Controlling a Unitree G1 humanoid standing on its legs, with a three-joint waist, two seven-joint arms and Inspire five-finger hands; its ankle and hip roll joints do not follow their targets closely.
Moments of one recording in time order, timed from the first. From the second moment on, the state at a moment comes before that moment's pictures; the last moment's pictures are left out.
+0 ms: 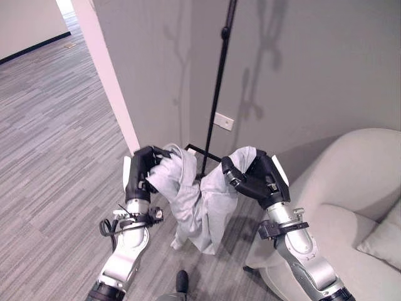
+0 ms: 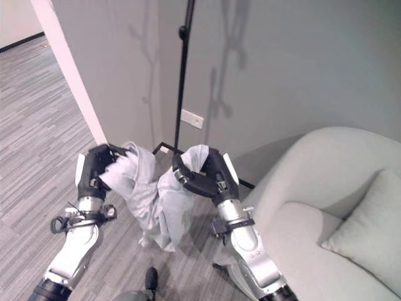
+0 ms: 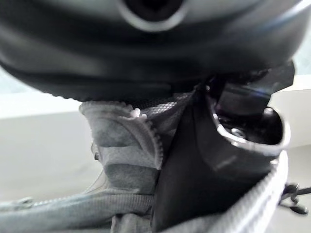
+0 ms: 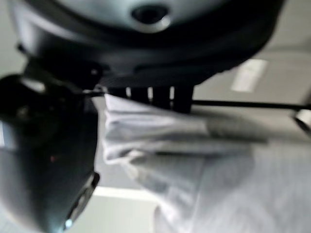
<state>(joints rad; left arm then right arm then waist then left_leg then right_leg) -0.15 0.40 -0.22 -0.04 -0.13 -0.22 0.52 -0.08 -0.43 0.30 -0.22 0.26 -0.20 -0.25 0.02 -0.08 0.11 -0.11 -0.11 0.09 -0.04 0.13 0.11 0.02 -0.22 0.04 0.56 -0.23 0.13</state>
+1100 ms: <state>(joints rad) -0.69 0.64 -0.05 0.17 0.47 -0.14 0.90 -0.79 -0.67 0.20 -0.12 -0.30 -0.22 -0.62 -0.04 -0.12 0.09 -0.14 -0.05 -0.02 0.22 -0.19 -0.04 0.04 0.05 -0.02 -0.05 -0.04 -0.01</state>
